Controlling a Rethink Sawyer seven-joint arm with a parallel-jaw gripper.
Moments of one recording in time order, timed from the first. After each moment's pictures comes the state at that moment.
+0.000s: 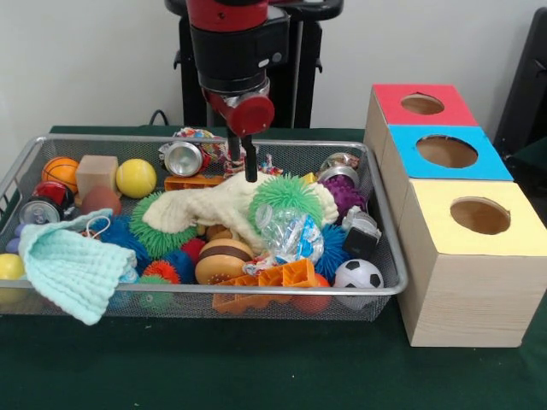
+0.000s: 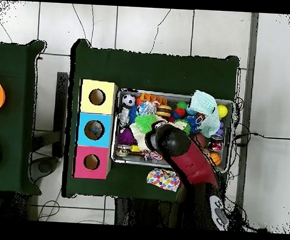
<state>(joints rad) -0.22 -0.60 -0.19 1.88 0.56 0.40 2.04</state>
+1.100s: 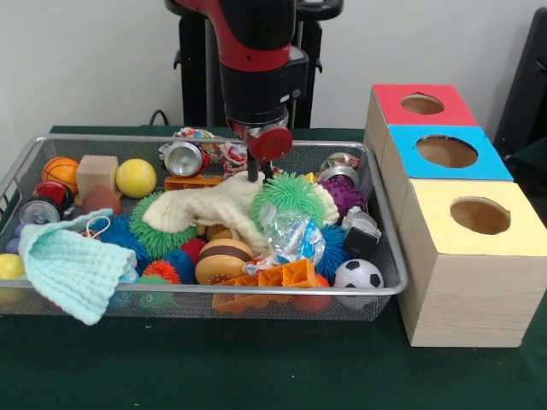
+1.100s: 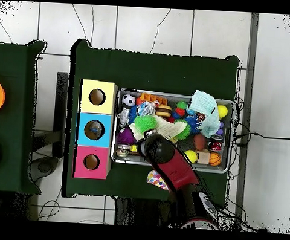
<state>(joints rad) -0.25 -0.54 -0.08 2.00 0.59 0.18 2.04</state>
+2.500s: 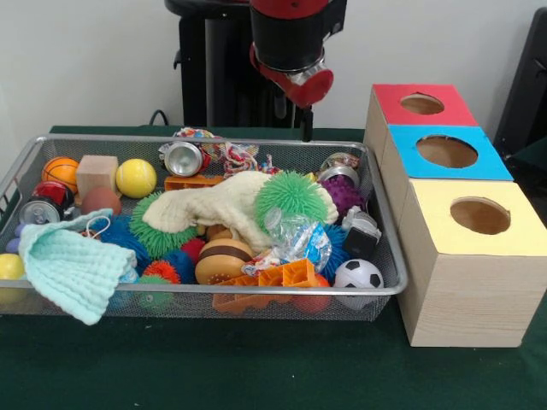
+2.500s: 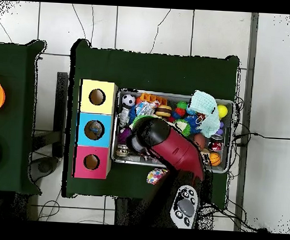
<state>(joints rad) 0.01 -0.53 -0.42 1.67 0.49 0.84 2.05</state>
